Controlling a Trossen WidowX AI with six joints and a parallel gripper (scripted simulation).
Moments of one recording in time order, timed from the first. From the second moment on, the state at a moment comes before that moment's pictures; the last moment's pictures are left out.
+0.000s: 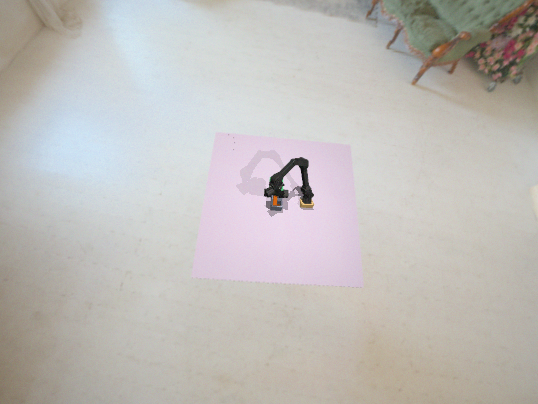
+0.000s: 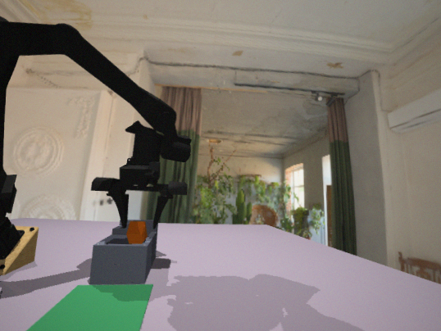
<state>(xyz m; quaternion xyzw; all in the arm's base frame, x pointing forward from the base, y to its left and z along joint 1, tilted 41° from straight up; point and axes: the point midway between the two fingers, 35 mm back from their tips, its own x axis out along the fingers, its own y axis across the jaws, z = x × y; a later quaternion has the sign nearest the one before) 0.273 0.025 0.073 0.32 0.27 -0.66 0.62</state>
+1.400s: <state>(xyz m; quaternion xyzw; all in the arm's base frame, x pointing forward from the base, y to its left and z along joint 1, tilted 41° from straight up) 0.271 0.019 0.069 0.32 0.27 -0.66 0.62</state>
